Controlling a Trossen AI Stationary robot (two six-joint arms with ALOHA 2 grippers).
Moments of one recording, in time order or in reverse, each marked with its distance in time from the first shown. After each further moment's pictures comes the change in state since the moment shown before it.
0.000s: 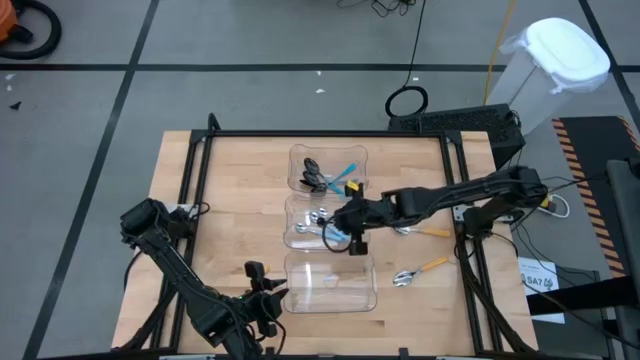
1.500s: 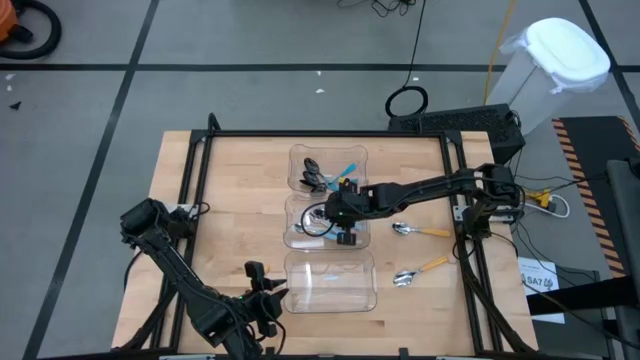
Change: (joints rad) left arm 0.000 0.000 0.000 0.000 0.000 -0.002; right arm -0.114 0.204 0.000 0.018 -0.030 0.053
